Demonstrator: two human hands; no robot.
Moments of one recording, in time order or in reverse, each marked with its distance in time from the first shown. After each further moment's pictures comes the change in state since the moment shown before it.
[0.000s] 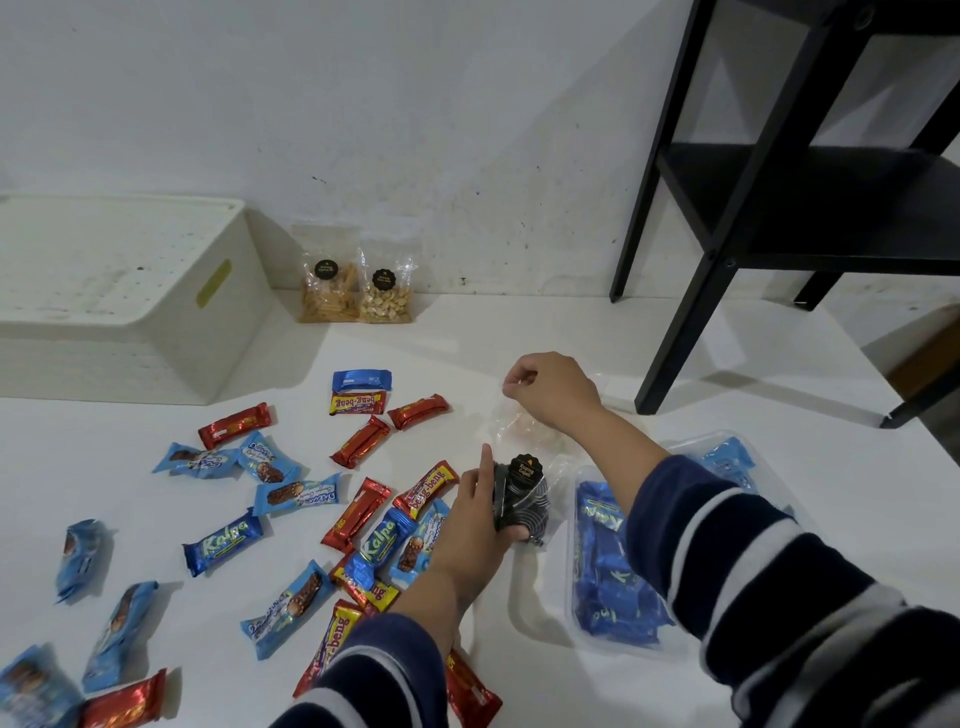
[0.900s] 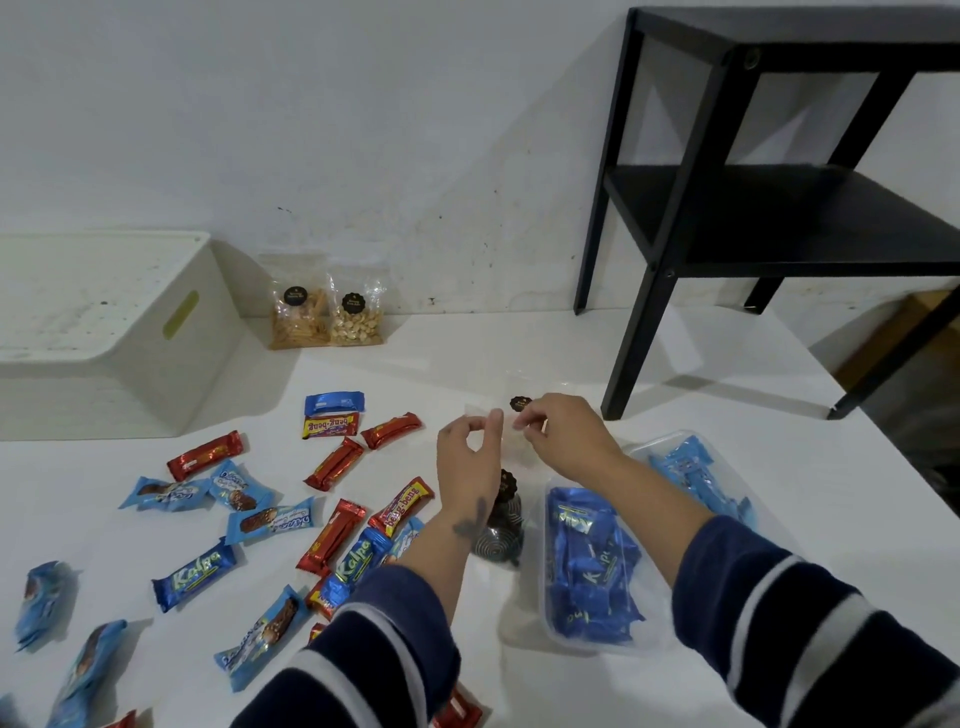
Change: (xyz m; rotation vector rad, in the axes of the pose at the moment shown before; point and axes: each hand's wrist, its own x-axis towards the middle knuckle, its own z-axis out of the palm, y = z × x) left_hand 0.050 0.055 -0.007 -0.528 0.393 -0.045; right_hand -0.045 0.044 -0.018 -0.059 0.058 -0.143
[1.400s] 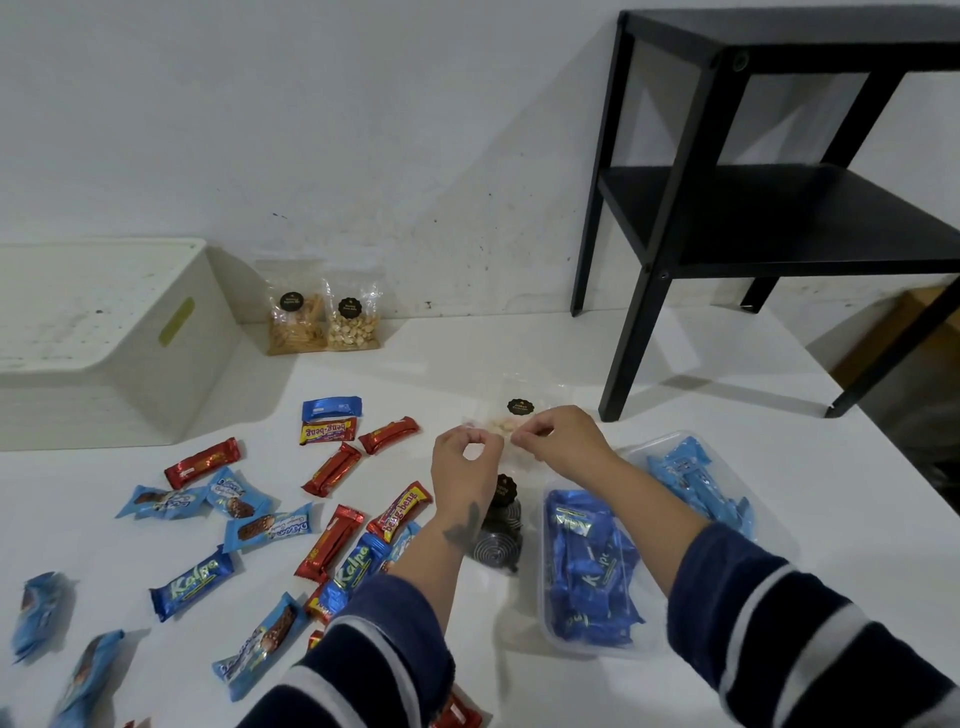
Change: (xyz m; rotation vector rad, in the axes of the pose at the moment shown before) left_hand -0.002 0.001 -0.002 -0.041 0.027 -0.065; right_hand -0.002 0.003 0.006 0.275 -0.026 0.176
